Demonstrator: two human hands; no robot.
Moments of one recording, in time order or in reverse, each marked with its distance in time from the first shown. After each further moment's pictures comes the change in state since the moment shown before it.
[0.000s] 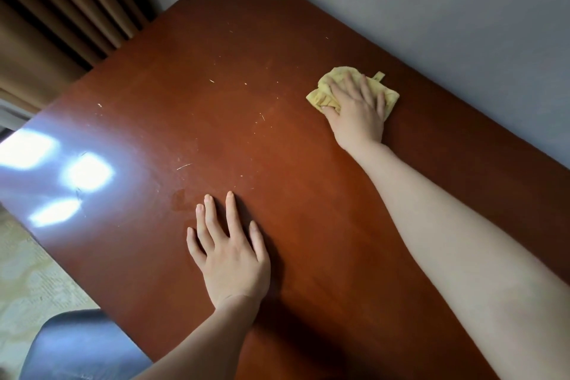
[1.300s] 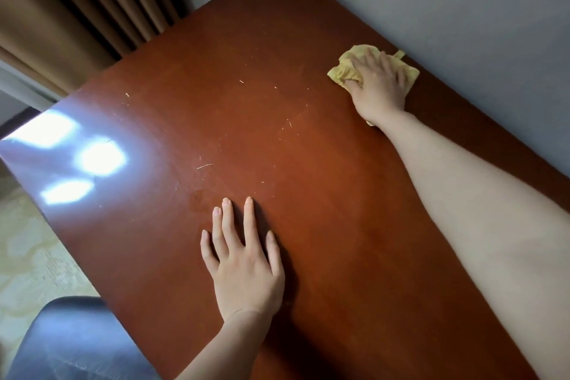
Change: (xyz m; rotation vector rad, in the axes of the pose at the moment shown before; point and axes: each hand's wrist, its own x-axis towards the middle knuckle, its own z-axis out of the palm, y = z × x) left_hand -0.001 -0.003 0.002 0.004 0.012 0.015; right_hand 0.077 -0.012 -0.002 -0.053 -0.042 -0.098
